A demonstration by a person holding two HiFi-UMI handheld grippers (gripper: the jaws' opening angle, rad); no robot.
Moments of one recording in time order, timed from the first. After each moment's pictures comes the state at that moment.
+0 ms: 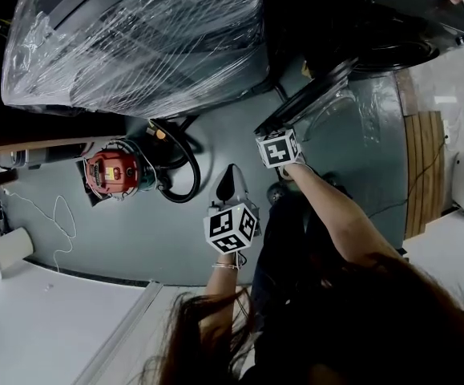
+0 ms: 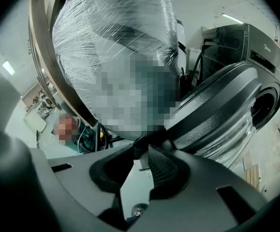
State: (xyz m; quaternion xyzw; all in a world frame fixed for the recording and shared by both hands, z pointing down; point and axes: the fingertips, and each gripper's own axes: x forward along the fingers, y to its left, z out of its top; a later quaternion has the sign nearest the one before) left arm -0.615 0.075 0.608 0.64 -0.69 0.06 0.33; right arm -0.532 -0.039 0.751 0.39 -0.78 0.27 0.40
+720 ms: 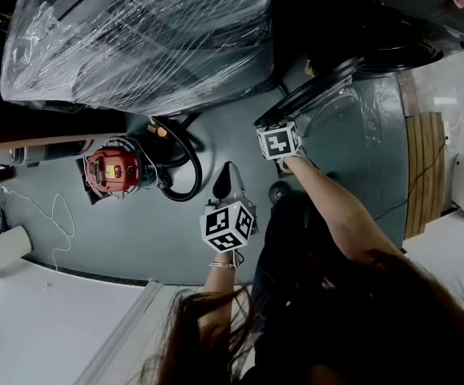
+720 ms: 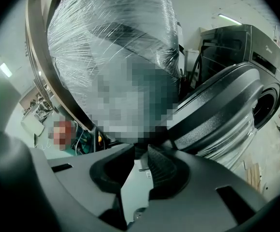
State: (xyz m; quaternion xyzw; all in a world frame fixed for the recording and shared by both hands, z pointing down) left arm -0.642 0.074 0.611 0.64 -0.69 0.06 0.33; right arm -0.551 -0.058 0.749 0.40 -0.78 0.27 0.40
